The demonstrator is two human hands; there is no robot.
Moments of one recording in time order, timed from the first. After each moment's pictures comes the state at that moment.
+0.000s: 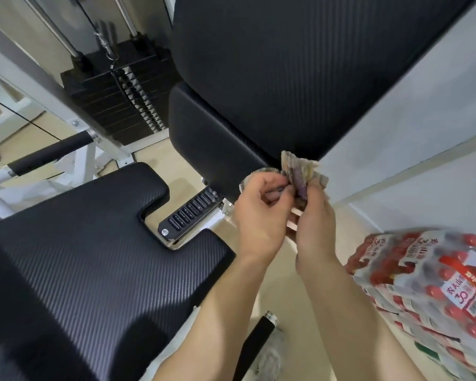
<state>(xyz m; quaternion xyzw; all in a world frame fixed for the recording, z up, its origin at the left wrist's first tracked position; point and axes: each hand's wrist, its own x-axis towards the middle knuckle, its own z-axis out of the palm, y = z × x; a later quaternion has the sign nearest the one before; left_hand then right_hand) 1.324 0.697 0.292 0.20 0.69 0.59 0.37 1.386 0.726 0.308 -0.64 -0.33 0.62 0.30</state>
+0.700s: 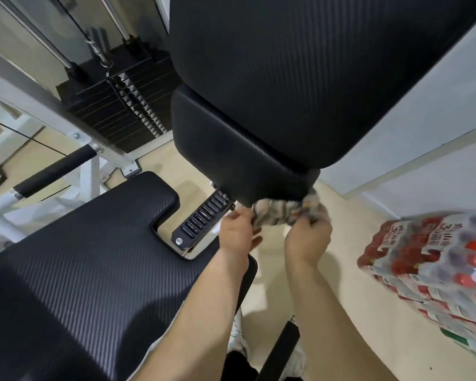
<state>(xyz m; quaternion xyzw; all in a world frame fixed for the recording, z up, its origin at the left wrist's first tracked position) 1.266 0.679 0.234 -0.13 0.71 0.43 0.54 1.352 0.706 0.223 -0.76 -0.34 0.42 0.35</state>
